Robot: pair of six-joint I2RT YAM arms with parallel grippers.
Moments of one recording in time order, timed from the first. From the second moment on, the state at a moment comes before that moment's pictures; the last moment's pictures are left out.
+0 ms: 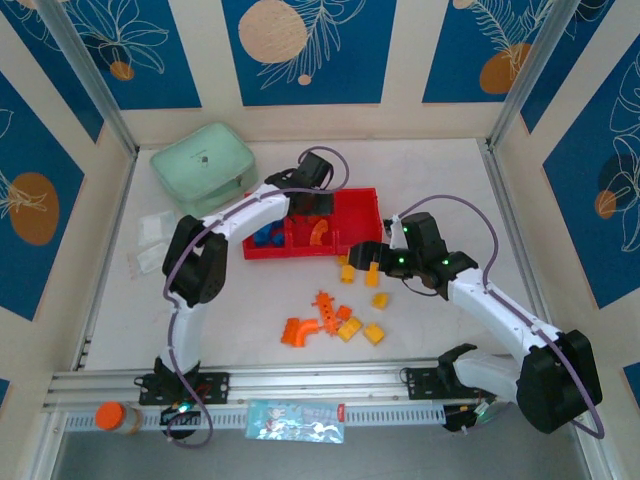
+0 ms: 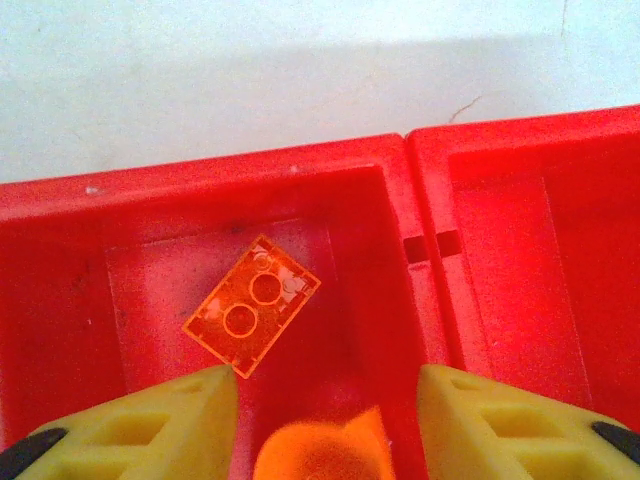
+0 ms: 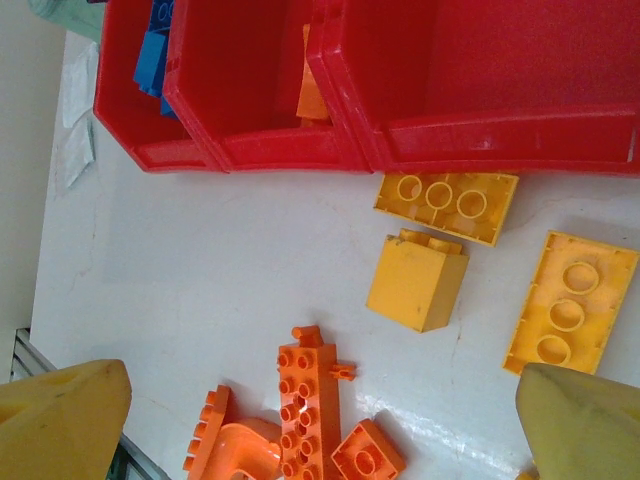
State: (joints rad) left arm -0.65 2.10 1.76 -0.63 -0.09 -0.53; right arm 0.42 1.10 0.69 -0.39 -0.40 0.58
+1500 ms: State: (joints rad) left arm -1.07 1.76 1.13 -0.62 -0.01 -1.04; right arm 0.42 1.04 0.56 -0.49 -0.42 0.55
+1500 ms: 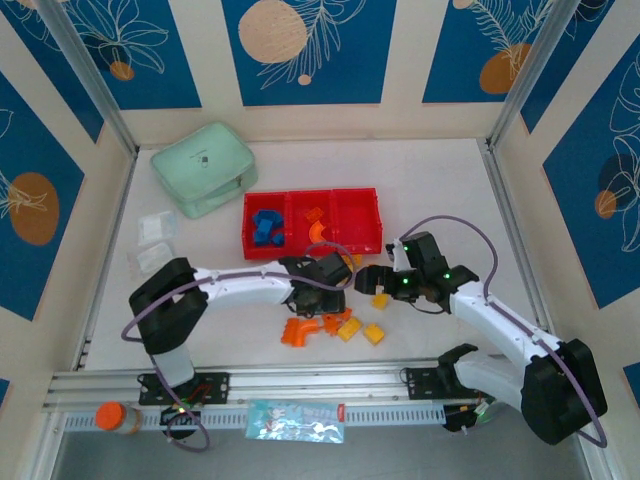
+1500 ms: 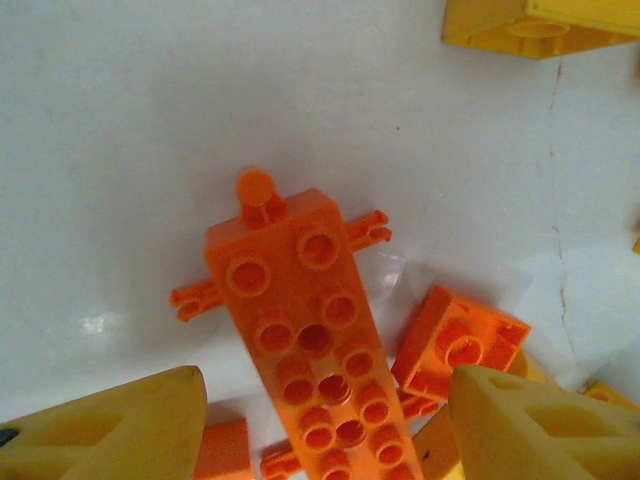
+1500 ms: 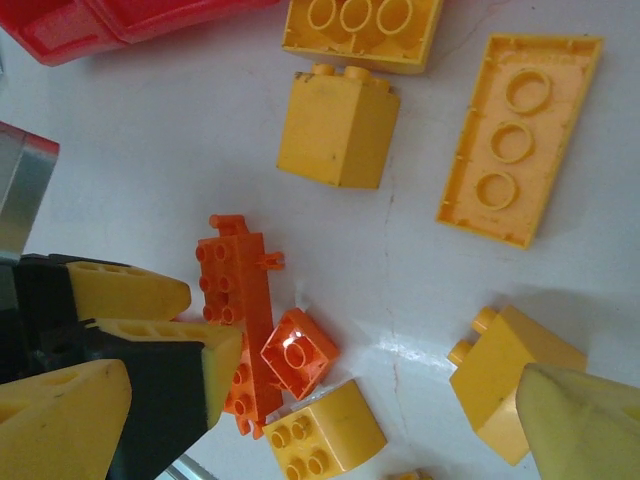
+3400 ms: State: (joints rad) left arm -1.08 1.82 1.15 -0.63 -0.03 -1.04; right arm 0.38 1.02 0.55 -0.44 -0.49 0.55
